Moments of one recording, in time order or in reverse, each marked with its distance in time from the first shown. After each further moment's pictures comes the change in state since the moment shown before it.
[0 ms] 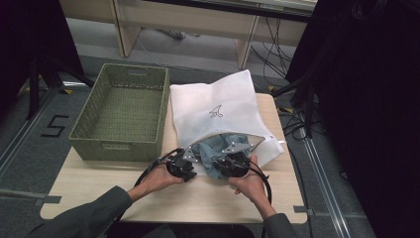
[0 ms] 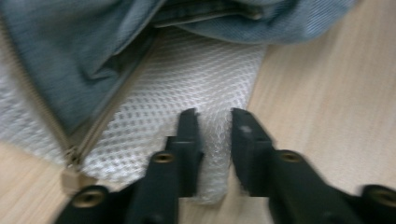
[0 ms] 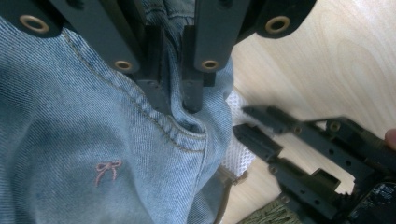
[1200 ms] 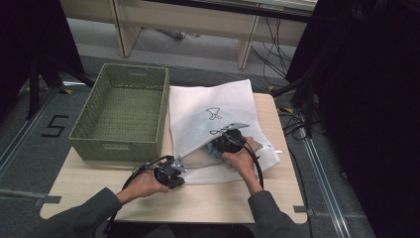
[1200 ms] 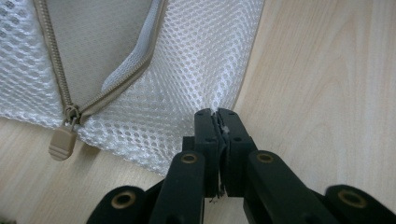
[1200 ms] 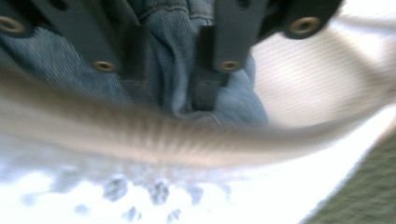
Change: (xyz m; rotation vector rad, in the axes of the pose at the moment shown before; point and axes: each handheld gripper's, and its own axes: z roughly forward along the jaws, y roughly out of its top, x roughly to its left) left arm -0.012 -0.026 -0.028 0.056 -0.074 0.018; right arm -0.049 0.038 0.049 -0.064 -0.118 0.128
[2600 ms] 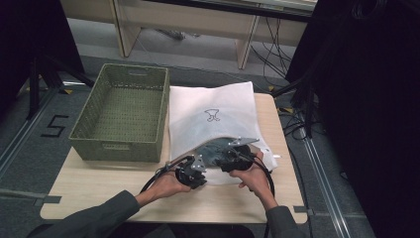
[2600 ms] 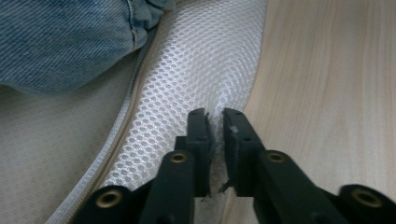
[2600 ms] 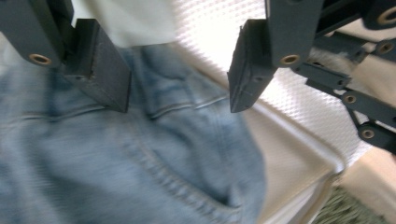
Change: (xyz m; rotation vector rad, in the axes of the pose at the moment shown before) left arm -0.018 0.041 0.039 -0.108 -0.010 0.059; right arm 0.013 -0.039 -0.041 0.056 0.062 -0.044
